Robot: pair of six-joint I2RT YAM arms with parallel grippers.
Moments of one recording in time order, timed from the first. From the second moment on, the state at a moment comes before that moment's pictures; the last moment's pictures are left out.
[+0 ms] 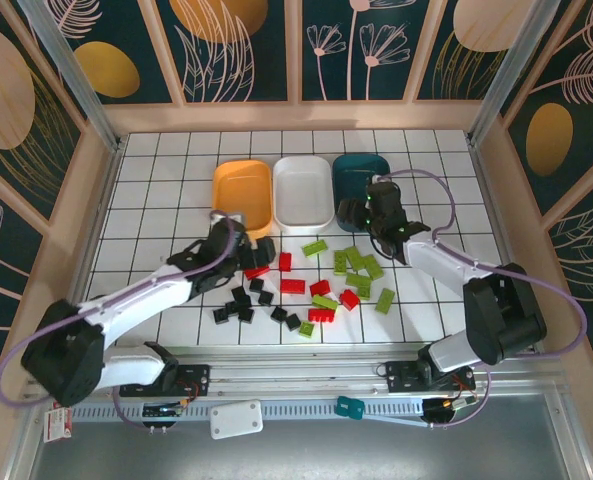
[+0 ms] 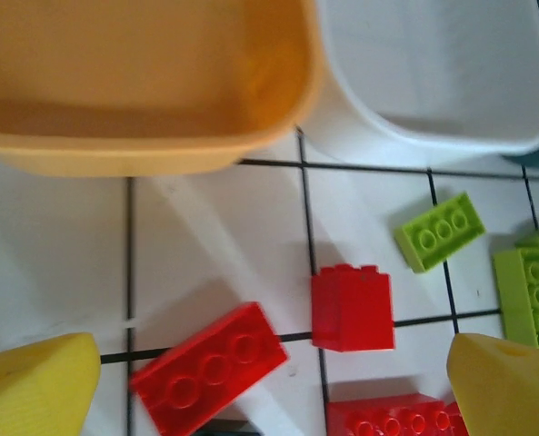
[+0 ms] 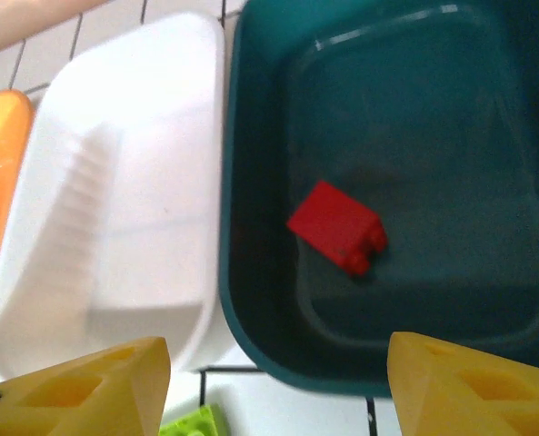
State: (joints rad) left arm -0.70 1.31 0.73 -0.23 -0.14 -0.68; right arm 0.44 1.44 0.81 -0.03 0.06 0.53
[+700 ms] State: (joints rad) left arm -0.83 1.81 0.99 -0.22 -0.26 -0.62; right arm 0.43 1.19 0.64 -0.03 0.10 0.55
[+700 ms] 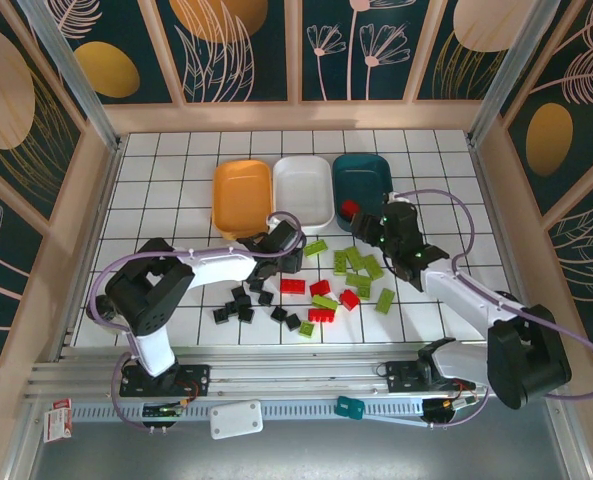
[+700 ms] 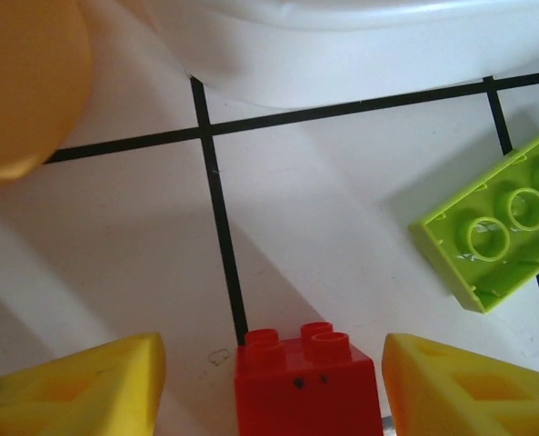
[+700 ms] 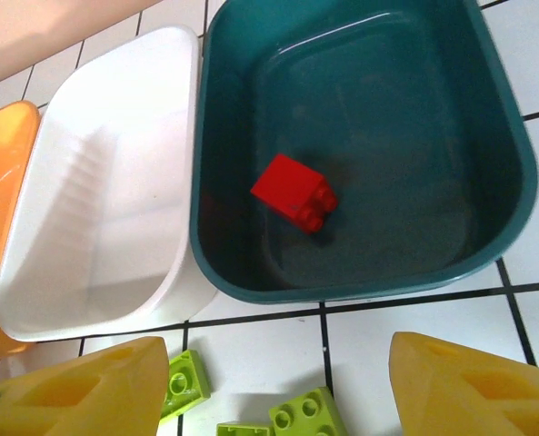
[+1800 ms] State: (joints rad) left arm -0.83 2.40 2.13 -0.34 -0.04 -0.61; right arm 0.41 0.91 0.47 -0.09 0.20 0.68
